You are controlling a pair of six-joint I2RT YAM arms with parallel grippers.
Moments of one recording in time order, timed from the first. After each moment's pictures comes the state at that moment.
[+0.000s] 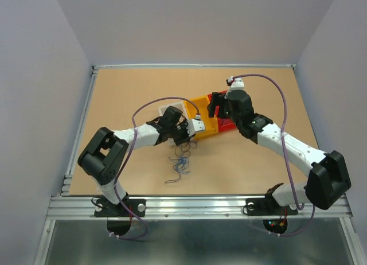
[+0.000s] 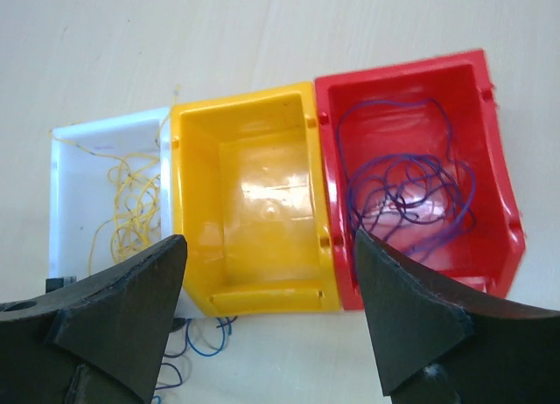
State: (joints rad) left arm -0.66 1.67 0.89 -0.05 0.38 0.59; right arm 0.59 1.35 1.00 -0.07 0.27 0.37
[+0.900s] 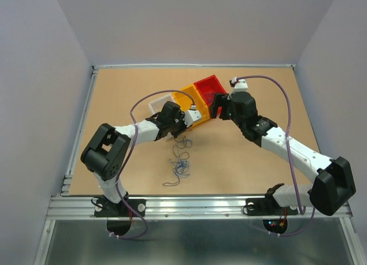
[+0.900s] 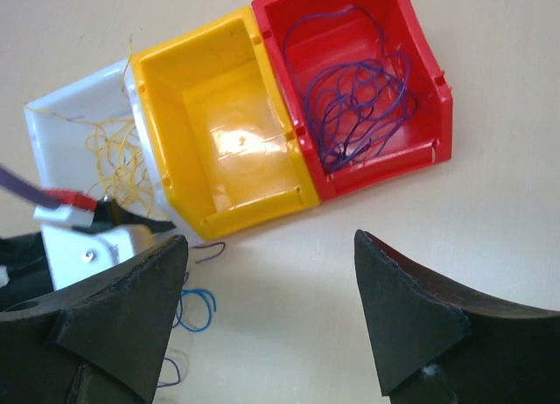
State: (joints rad) left arm -0.62 1.69 0.91 0.01 0.20 0.50; right arm 0.59 1.29 0.97 -0.07 0.27 0.37
